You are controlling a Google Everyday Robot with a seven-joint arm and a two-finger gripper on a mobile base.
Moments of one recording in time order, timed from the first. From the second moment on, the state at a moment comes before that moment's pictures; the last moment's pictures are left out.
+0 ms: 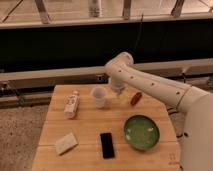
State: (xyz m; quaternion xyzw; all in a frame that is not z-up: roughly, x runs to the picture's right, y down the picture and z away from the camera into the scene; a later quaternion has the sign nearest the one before) arm 0.060 0.027 0.823 -0.24 -0.08 -0.29 0.92
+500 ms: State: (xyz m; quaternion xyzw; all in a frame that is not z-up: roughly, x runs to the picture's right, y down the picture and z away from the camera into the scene) arm 0.043 0.038 0.840 -0.25 -0.09 -0.32 0.91
